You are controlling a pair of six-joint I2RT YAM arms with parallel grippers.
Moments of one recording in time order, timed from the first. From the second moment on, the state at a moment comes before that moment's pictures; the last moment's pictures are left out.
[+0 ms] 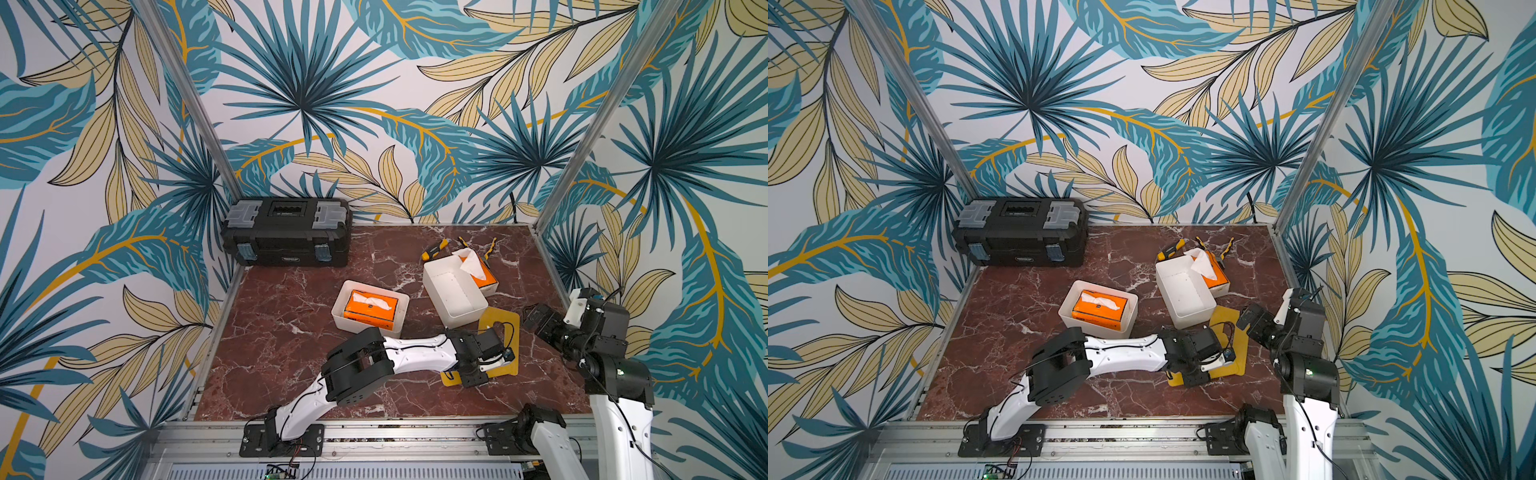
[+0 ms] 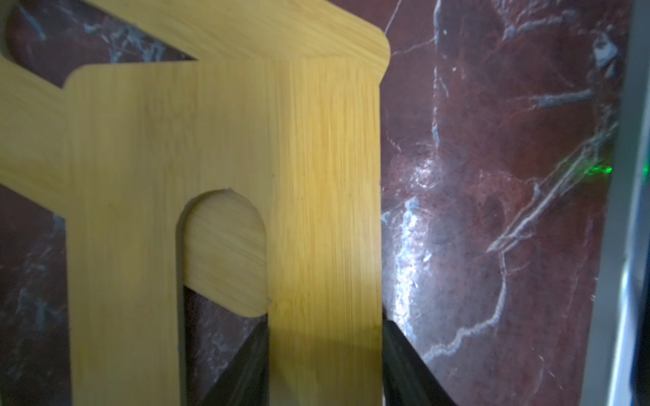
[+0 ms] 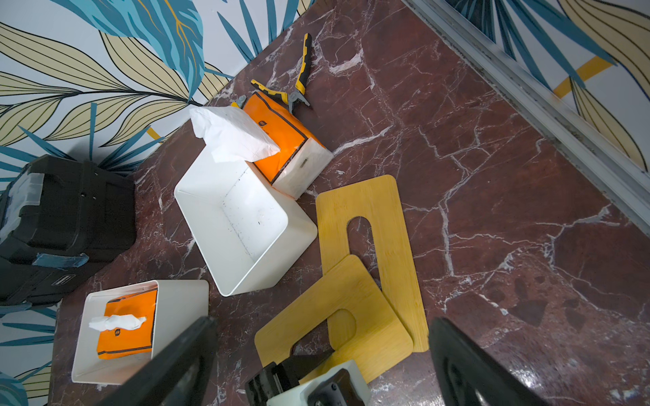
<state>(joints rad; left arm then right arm) -1.23 2.28 1.73 -0.57 0.05 0.11 -0.27 0.66 0.94 -0.99 -0.18 0.44</state>
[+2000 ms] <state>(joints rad) -1.14 1.30 0.98 -0.48 0.07 0.28 0.03 0.80 0.75 -0.71 -0.78 0.62</state>
